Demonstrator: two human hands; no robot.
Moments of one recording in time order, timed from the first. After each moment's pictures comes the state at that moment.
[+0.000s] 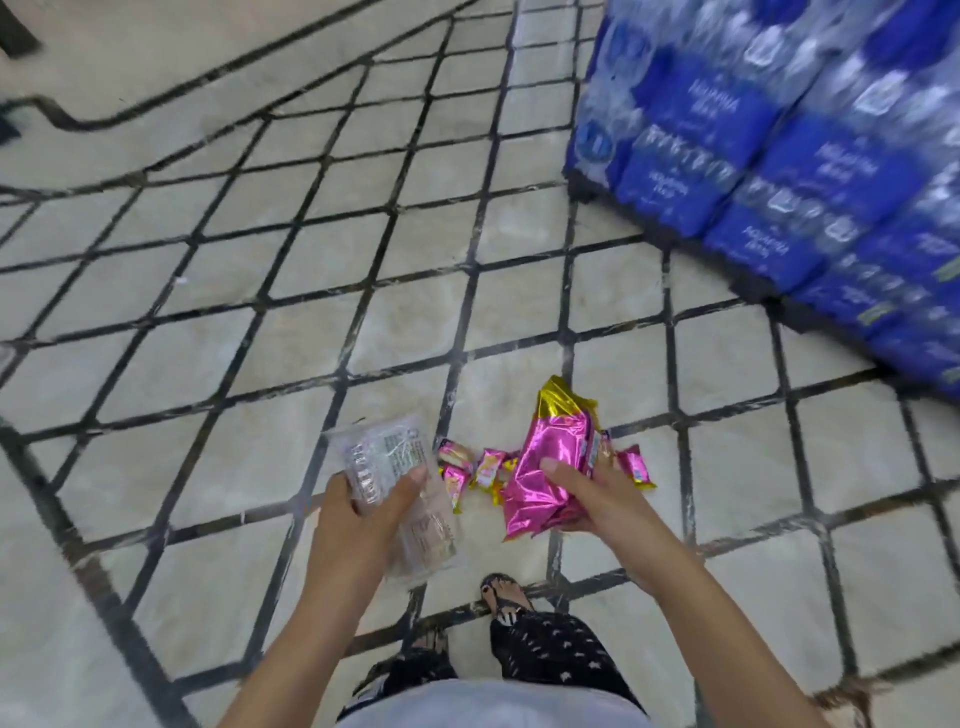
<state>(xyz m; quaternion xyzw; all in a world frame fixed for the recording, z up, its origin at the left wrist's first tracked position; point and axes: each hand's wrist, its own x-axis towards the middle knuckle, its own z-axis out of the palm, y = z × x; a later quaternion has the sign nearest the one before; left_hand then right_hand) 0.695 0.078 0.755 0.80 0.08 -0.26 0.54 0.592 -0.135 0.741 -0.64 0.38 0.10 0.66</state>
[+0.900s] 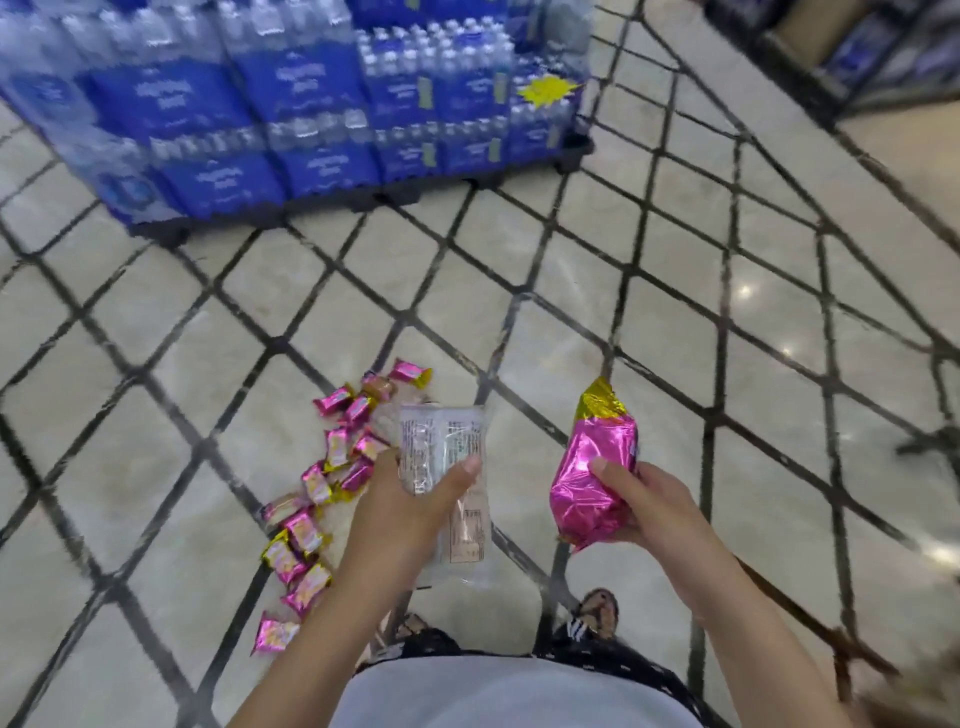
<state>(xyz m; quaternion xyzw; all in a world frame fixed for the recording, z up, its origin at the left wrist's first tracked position) 0.458 0.049 0.771 0.71 -0.41 -0.50 0.29 0.224 0.050 0.774 -0.34 0.66 -0.30 0.60</state>
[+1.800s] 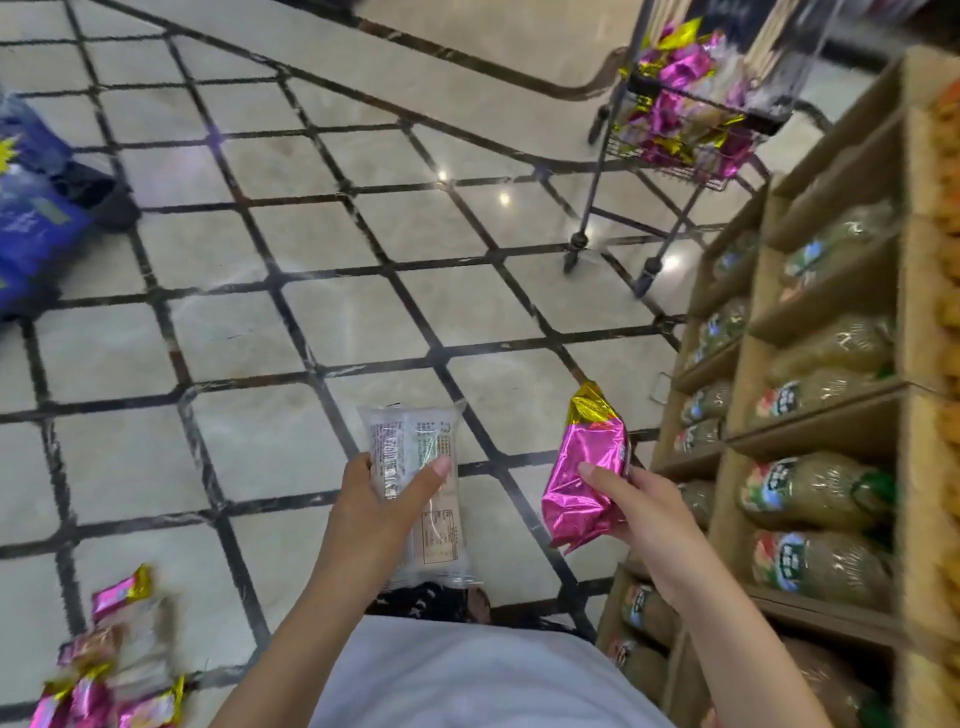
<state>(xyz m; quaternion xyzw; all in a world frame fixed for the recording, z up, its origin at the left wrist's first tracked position) -0.022 -0.020 0.747 0.52 -0.61 -0.60 0.04 -0.182 0.159 0.746 0.05 0.74 -0.50 0.45</state>
